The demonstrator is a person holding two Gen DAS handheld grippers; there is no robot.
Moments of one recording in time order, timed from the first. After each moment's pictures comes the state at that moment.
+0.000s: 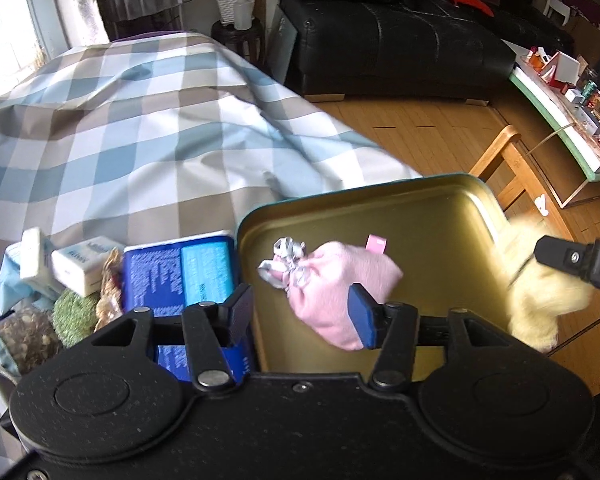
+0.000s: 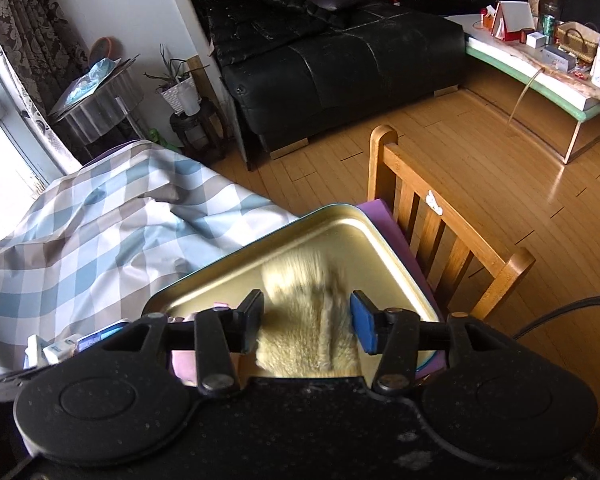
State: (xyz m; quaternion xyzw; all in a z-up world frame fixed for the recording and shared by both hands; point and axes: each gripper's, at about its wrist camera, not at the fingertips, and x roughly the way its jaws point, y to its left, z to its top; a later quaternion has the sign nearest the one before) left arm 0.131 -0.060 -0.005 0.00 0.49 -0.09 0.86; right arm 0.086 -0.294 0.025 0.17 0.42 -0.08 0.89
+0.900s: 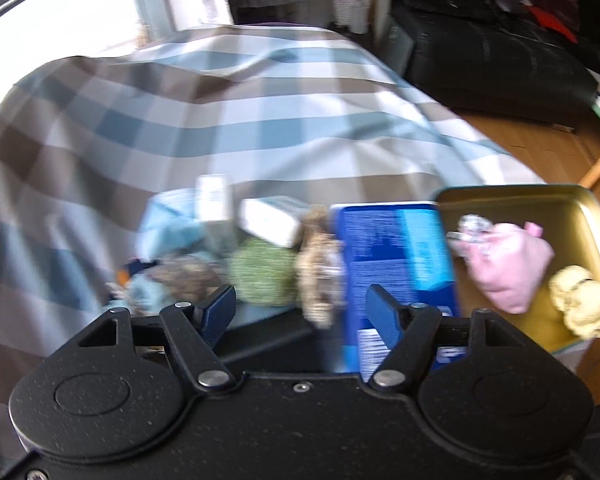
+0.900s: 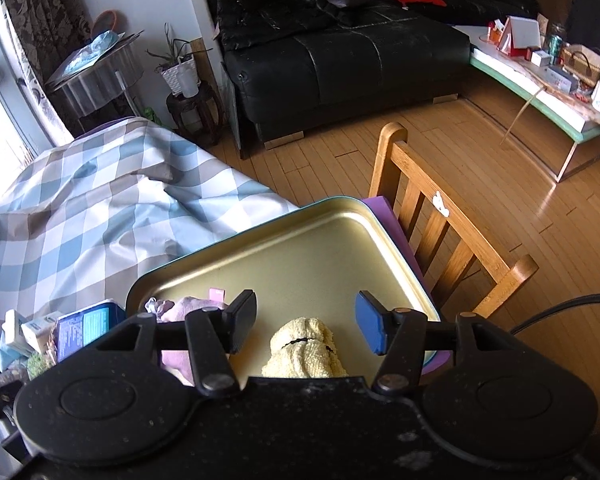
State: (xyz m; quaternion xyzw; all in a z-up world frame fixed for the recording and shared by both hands) left arm 0.095 0.069 0.000 0.01 0.48 0.04 0.88; right arm 0.091 -0.271 0.019 0.11 0.44 -0.09 0.89
